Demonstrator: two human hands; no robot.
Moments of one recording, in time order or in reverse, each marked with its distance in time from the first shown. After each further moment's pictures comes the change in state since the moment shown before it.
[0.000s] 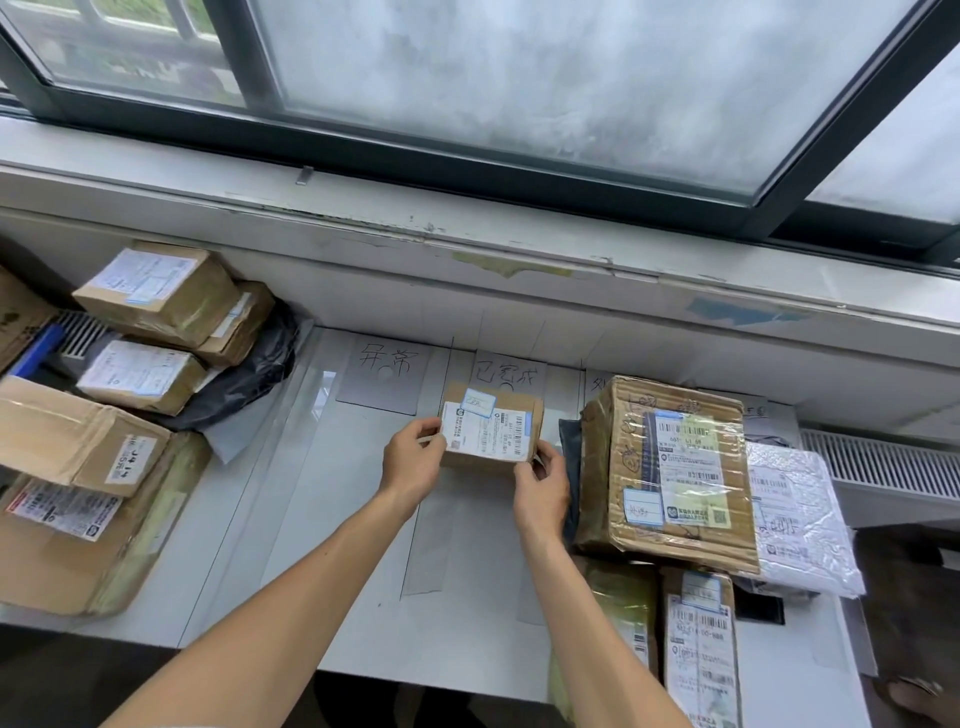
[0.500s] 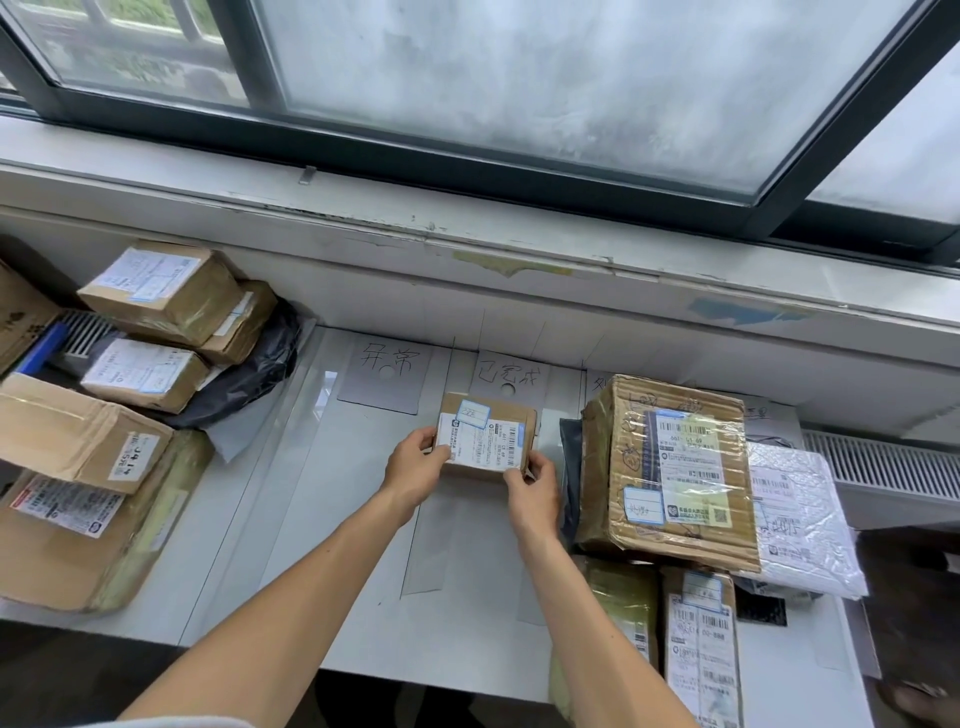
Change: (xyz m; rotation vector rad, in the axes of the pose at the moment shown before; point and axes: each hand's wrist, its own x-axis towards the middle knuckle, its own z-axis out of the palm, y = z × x) left_hand 0.001 -0.012 -0.001 0.013 -0.105 -0.073; right_hand 0.005 0.016 0.003 -0.137 -0.079 0.065
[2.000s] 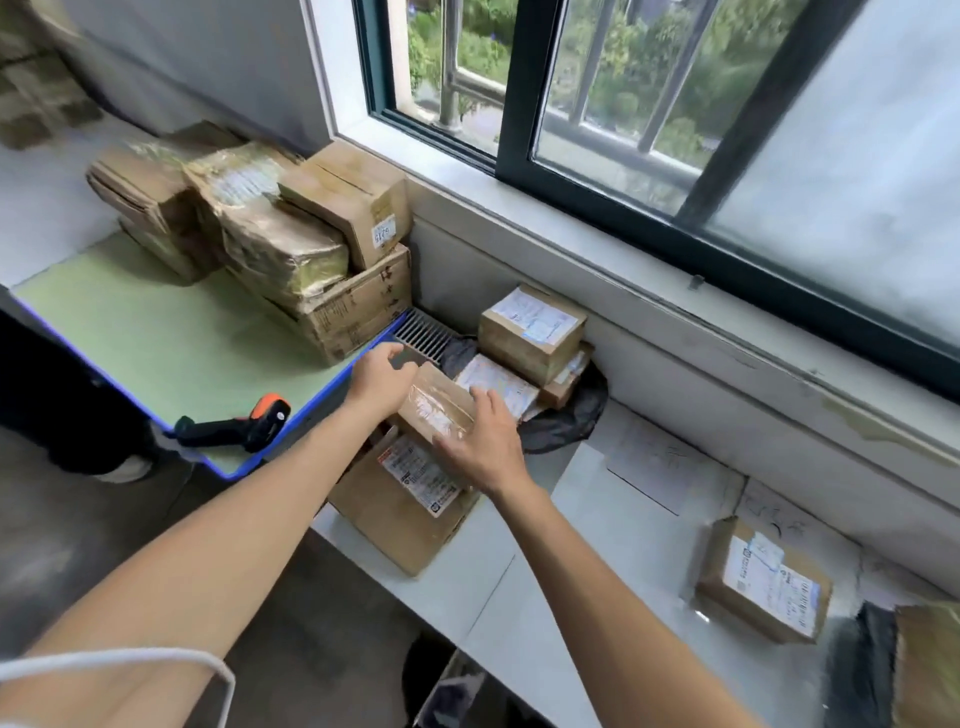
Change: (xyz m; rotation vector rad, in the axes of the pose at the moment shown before) left_hand 0.004 -0.025 -0.489 0.159 0.569 0.053; right_hand -0.213 -0.147 0.394 -0.835 -0.578 -0.809
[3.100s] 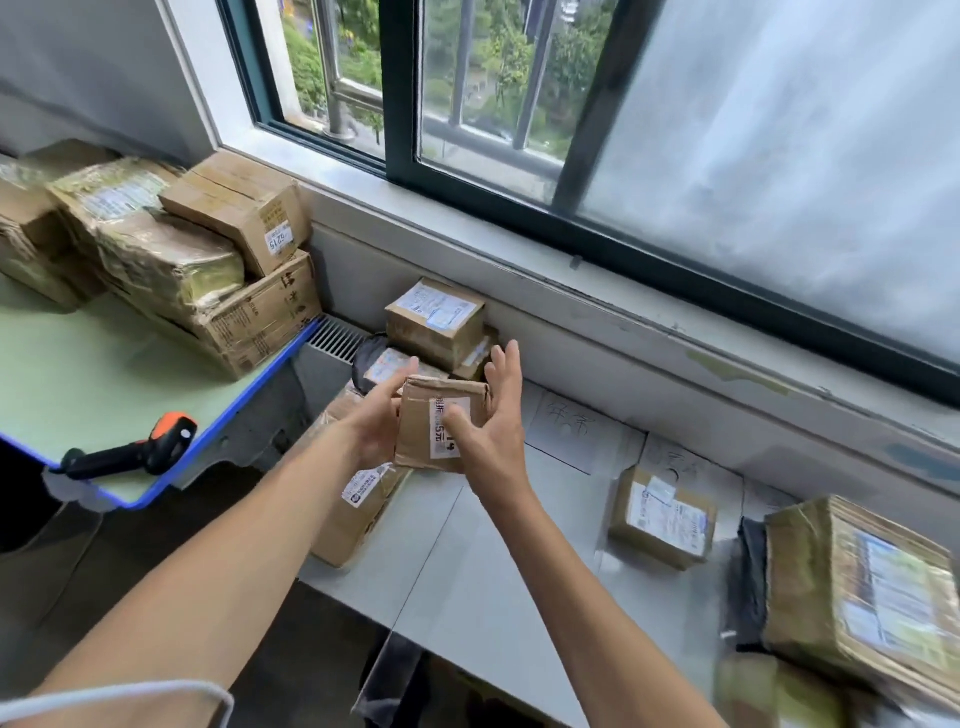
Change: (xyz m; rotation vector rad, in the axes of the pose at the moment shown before) left_hand -0.081 0.047 0.070 -0.707 -0.937 -0.396; right_hand -0.095 0.022 -0.093 0.871 0.369 -0.100
